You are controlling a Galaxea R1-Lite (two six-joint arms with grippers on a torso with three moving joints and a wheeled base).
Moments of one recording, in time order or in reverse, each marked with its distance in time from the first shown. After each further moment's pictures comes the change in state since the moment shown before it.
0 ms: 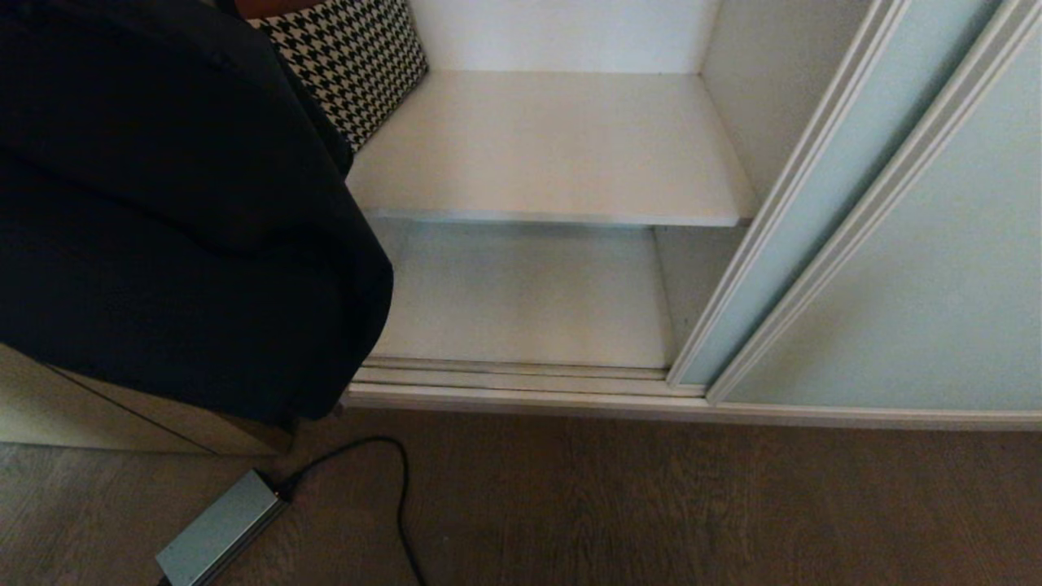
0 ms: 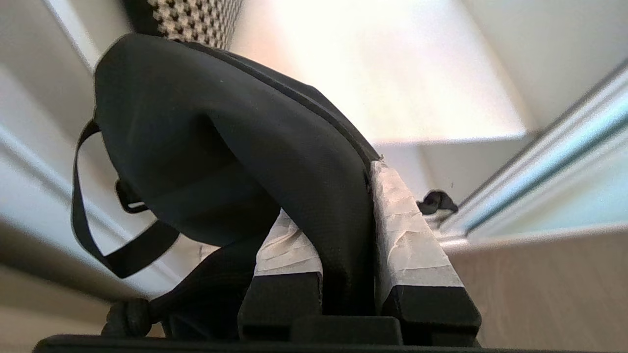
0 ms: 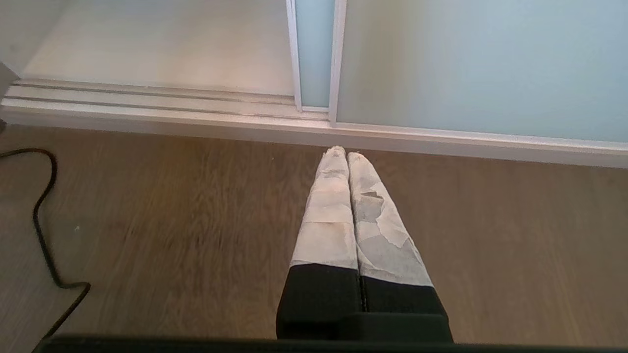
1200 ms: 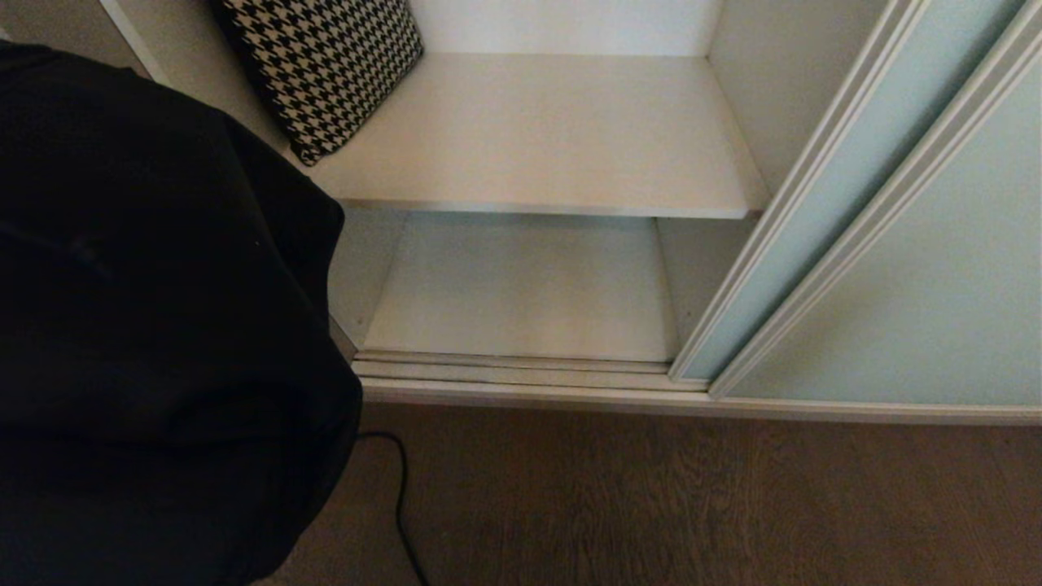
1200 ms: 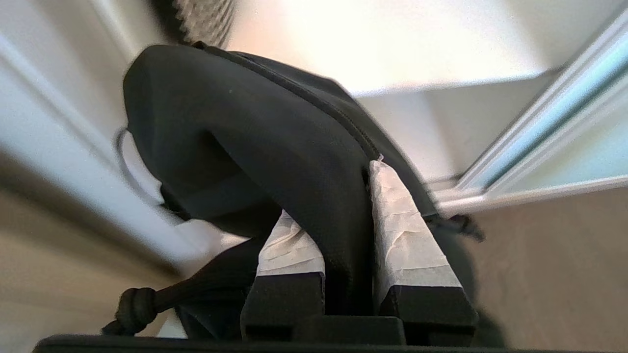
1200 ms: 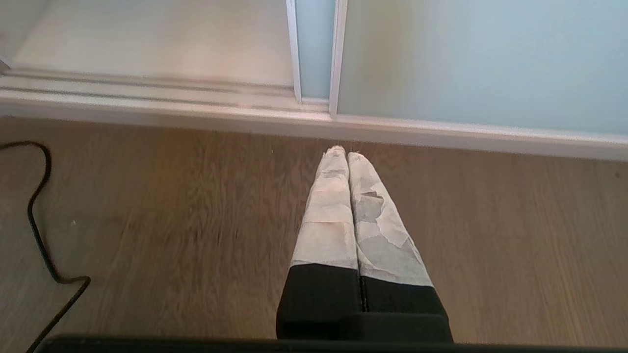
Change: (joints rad) left arm 0.125 -0.289 0.286 0.024 -0.115 0.068; right arm 0.000 0.000 0.000 0.000 0.000 0.000
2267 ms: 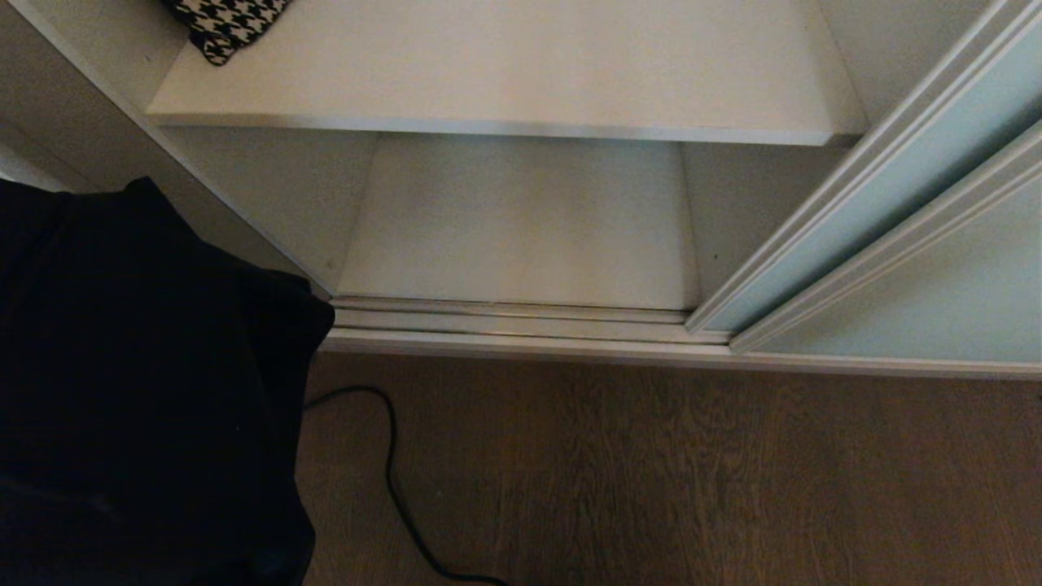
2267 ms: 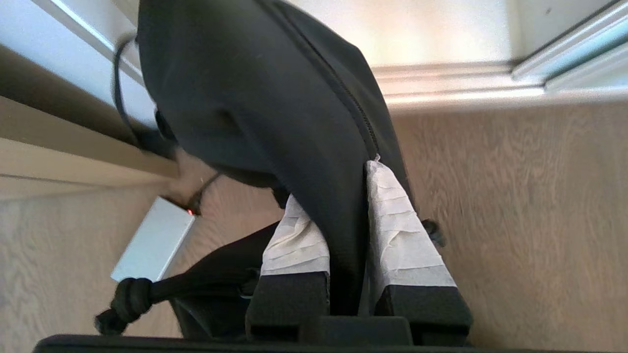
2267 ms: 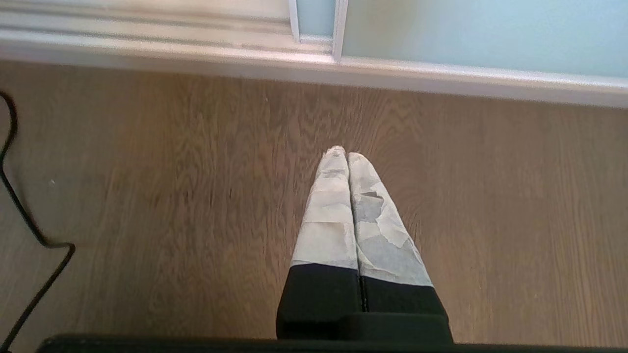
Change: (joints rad) left arm 0.076 -0.187 0.237 0.123 -0.009 -0.004; right arm 0.000 0.000 0.000 0.000 0.000 0.001
